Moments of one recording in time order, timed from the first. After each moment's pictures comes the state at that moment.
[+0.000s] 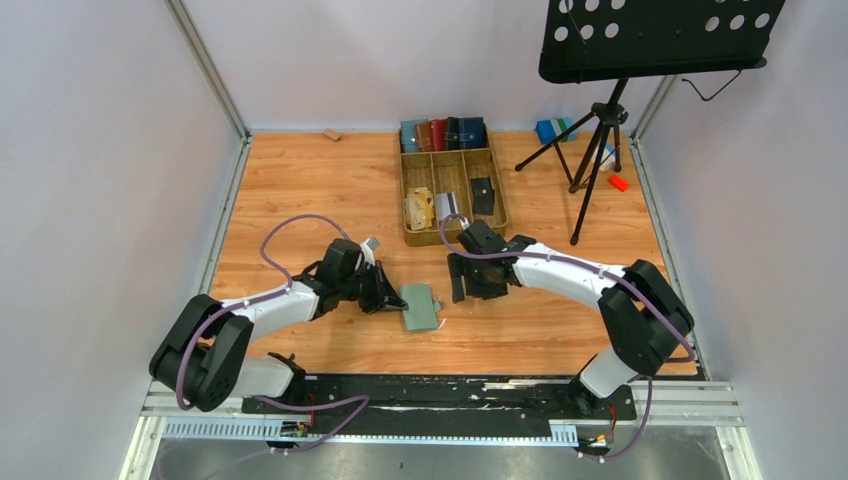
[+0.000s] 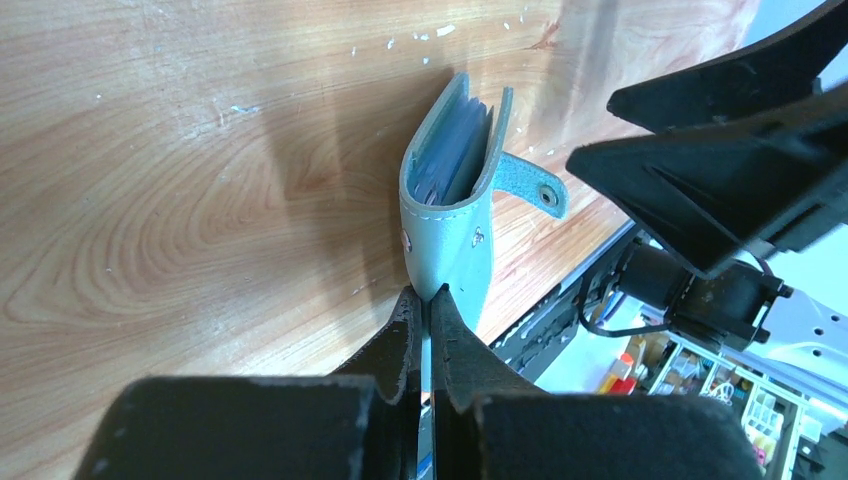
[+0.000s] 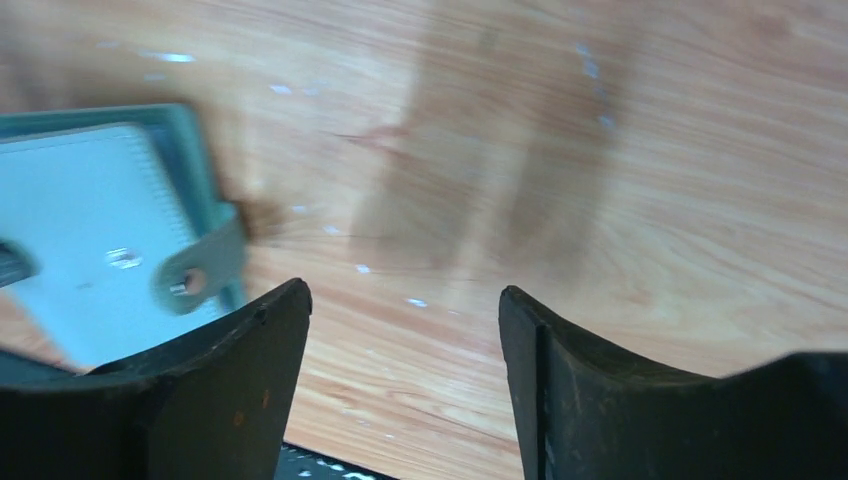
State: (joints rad) left arm -0.51 1.31 0.46 0.04 0.50 -0.86; right arm 0.75 1.60 0.97 -0.57 0.04 0.57
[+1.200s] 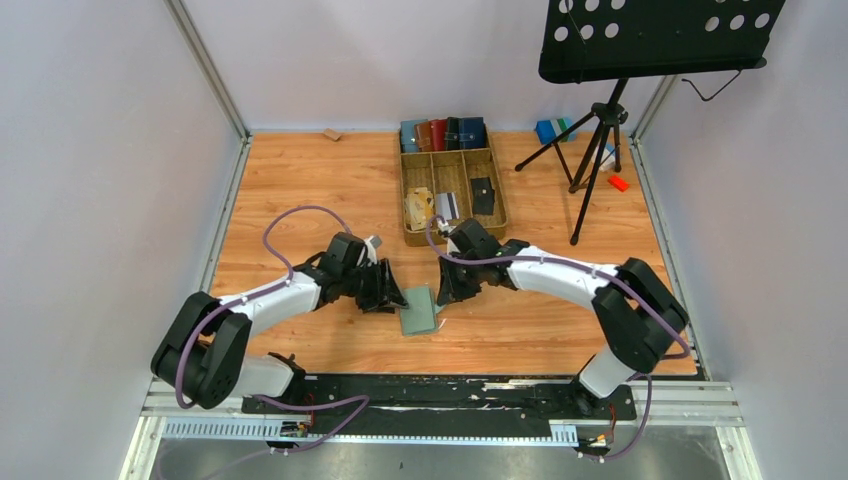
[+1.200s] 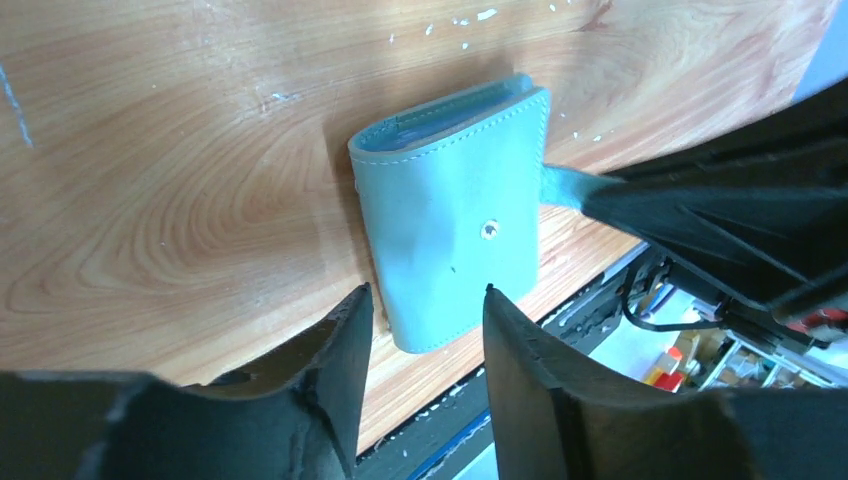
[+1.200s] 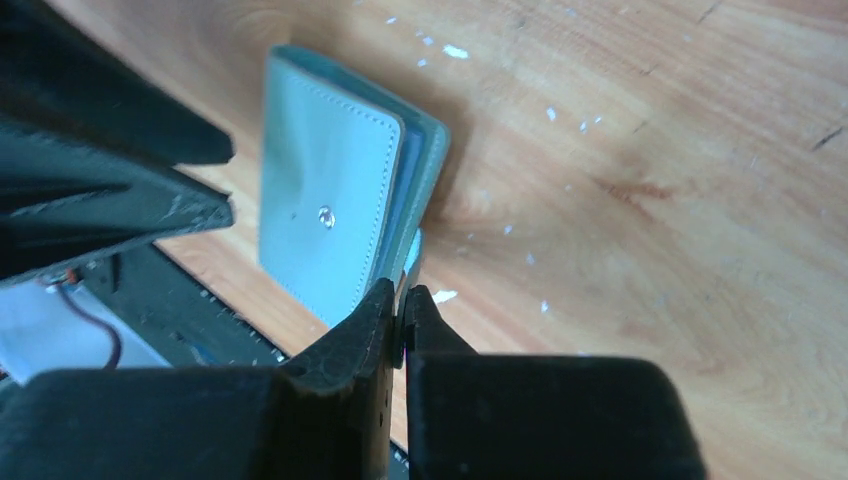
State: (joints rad) left arm -0.51 1.33 0.54 -0.14 0.47 -0.76; right arm 0.78 1.64 0.96 -0.34 -0.27 0.51
